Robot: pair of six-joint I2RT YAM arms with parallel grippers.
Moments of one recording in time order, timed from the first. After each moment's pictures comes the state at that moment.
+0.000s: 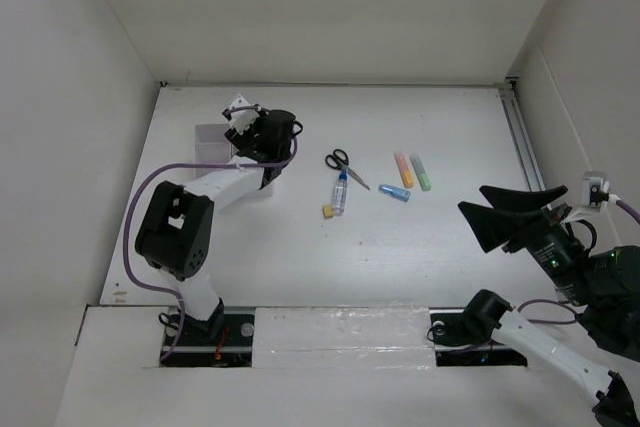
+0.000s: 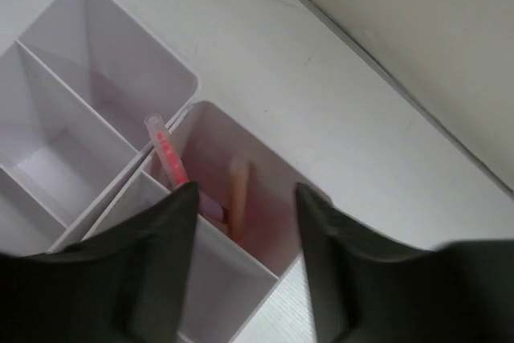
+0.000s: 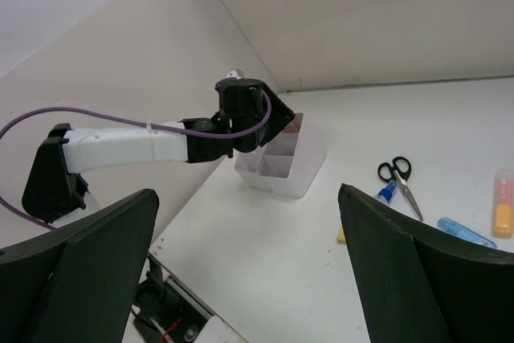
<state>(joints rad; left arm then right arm) -0.46 1.71 1.11 0.06 -0.99 -0.81 0.79 0.29 1.02 -0.49 0.18 0.51</state>
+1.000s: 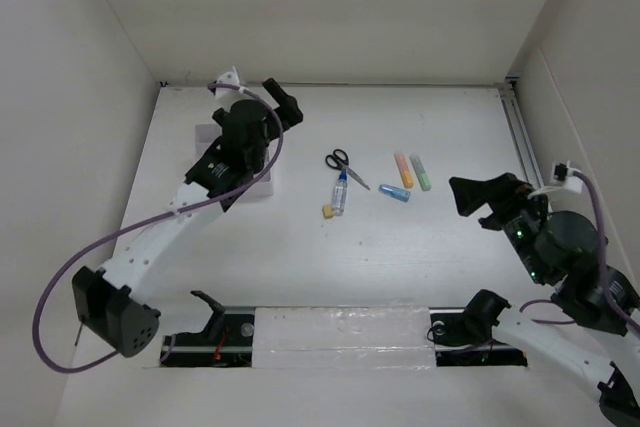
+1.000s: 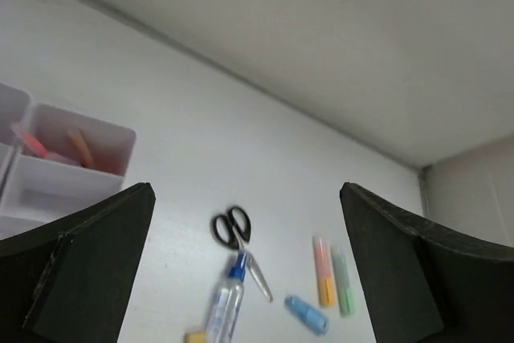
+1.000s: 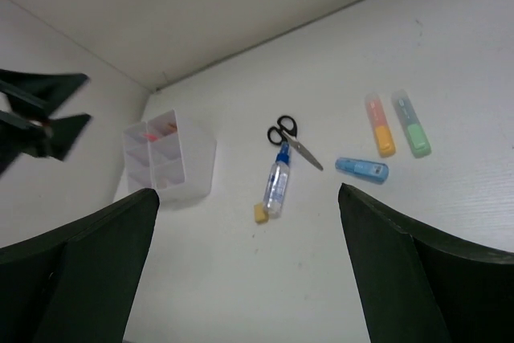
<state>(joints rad) -0.58 1.19 1.20 -0.19 -0.57 -0.70 0.79 0.49 1.01 -0.67 0.55 0.67</state>
